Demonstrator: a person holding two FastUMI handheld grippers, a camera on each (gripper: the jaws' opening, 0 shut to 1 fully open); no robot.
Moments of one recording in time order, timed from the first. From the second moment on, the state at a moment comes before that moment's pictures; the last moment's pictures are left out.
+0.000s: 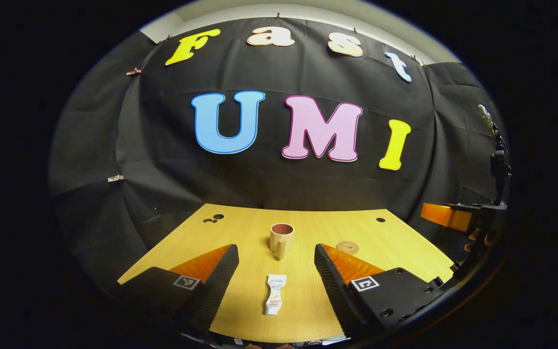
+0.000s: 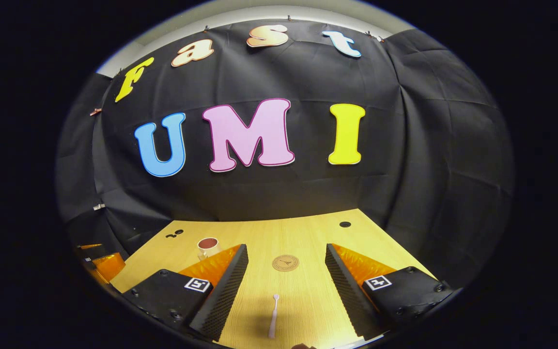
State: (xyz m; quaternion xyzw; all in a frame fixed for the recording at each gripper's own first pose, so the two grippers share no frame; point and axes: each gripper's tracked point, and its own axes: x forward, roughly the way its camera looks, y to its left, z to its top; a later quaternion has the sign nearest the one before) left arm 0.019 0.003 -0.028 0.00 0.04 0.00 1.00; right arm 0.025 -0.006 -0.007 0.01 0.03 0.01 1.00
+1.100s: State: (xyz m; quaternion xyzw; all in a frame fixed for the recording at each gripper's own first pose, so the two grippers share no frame) left arm 0.090 -0.005 -0.141 0.03 0.15 0.01 0.99; right arm 0.088 0.014 -0.020 -0.04 0.03 0.09 0.99
